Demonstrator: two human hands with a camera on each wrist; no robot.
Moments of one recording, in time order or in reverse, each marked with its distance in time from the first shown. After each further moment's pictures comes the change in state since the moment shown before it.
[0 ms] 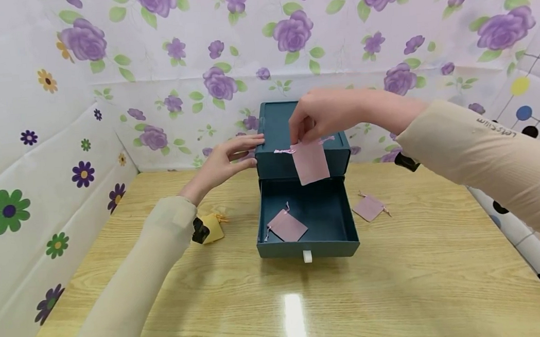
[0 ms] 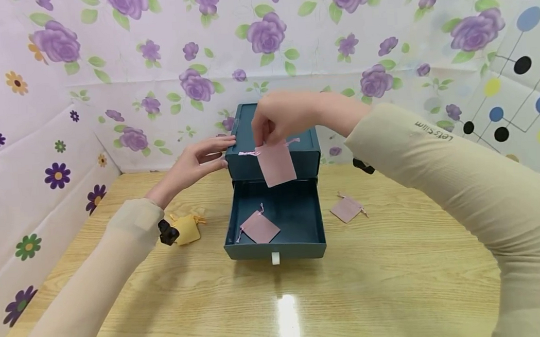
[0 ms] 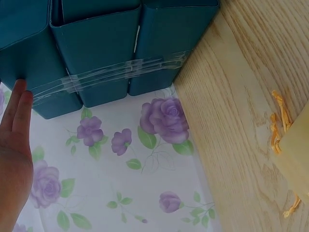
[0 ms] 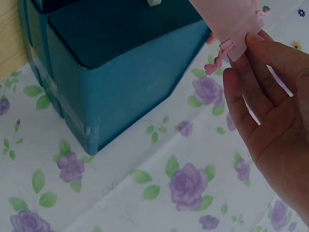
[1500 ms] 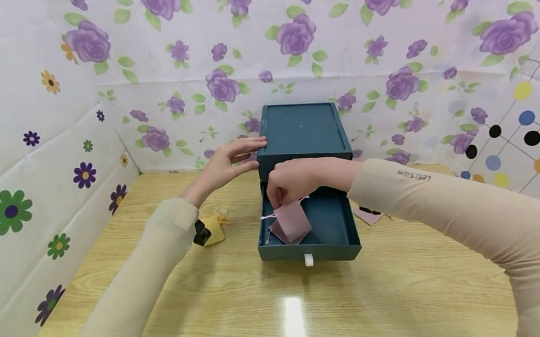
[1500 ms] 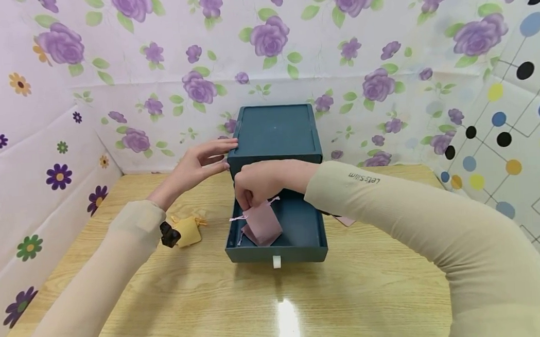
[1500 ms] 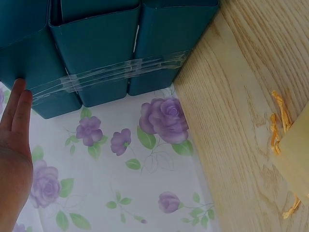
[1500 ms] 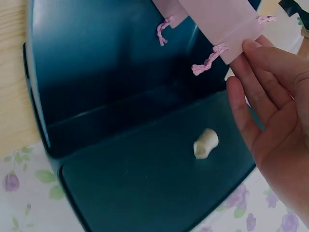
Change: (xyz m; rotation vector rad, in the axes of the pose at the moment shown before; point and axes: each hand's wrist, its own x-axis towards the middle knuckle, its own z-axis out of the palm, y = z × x) left_hand -0.002 0.001 0.000 0.003 -0.001 -0.018; right_hand 0.058 -0.022 0.097 0.012 -0.239 -0.083
